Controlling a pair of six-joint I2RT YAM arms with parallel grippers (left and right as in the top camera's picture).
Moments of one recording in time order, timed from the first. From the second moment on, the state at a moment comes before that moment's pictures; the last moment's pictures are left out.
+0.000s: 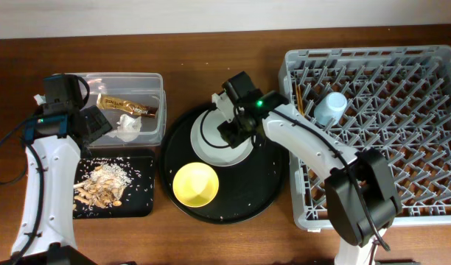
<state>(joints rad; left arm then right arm) 0.19 1.51 1.29 -0.93 -0.31 -0.40 0.55 1.95 1.49 -0.75 -0.17 -0.10</state>
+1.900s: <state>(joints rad) 0.19 1.51 1.29 -0.93 -0.31 -0.40 -0.47 1.85 1.18 -1.10 -1.31 -0.66</state>
